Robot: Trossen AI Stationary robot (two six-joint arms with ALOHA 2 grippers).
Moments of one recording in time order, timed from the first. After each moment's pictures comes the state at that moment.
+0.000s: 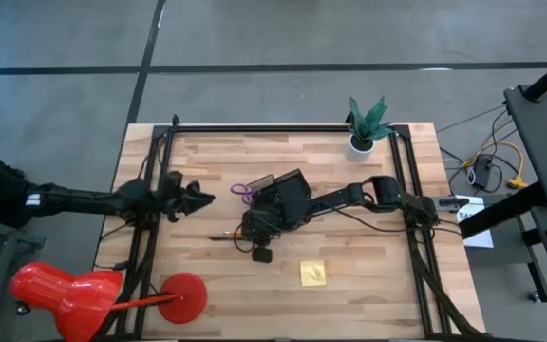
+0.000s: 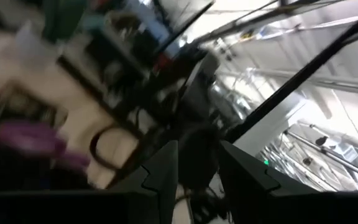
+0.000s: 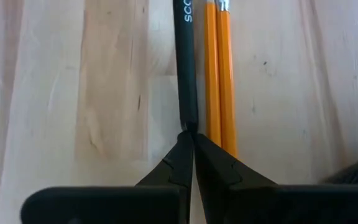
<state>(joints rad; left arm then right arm) 0.01 0.37 0.01 0.51 0.02 -0.87 0.11 2.32 1.70 -0.40 -0.03 0.19</state>
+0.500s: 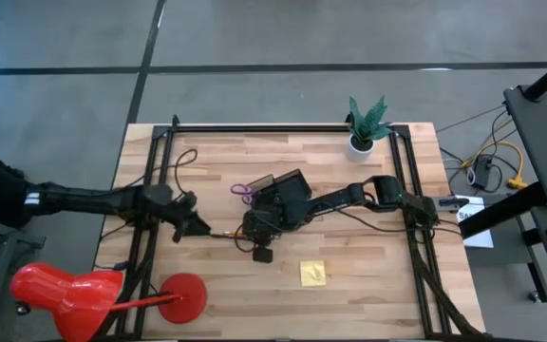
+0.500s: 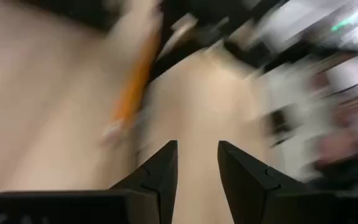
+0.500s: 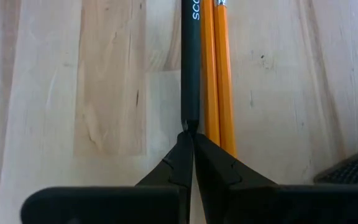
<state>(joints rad) 0.00 0.38 0.10 -0.22 0.31 -0.71 0.11 2.32 1.68 -0.40 -0.03 0.20</state>
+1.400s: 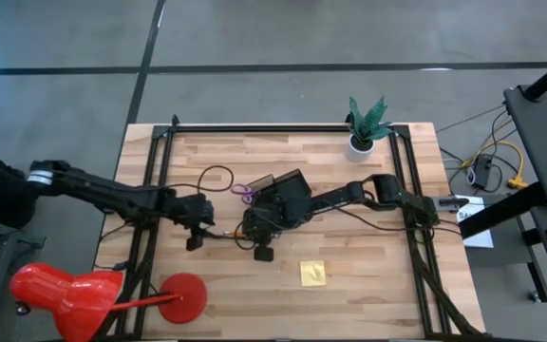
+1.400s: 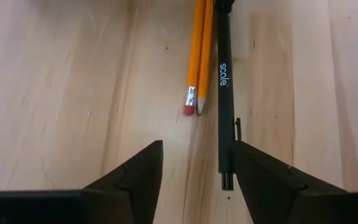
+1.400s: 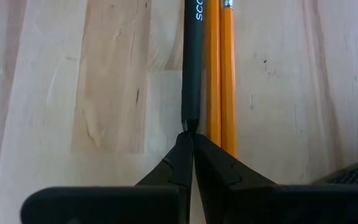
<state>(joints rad) -0.10 0.93 0.33 -0.31 0.07 -0.30 0.09 2.32 1.68 -0.39 -0.05 0.13</state>
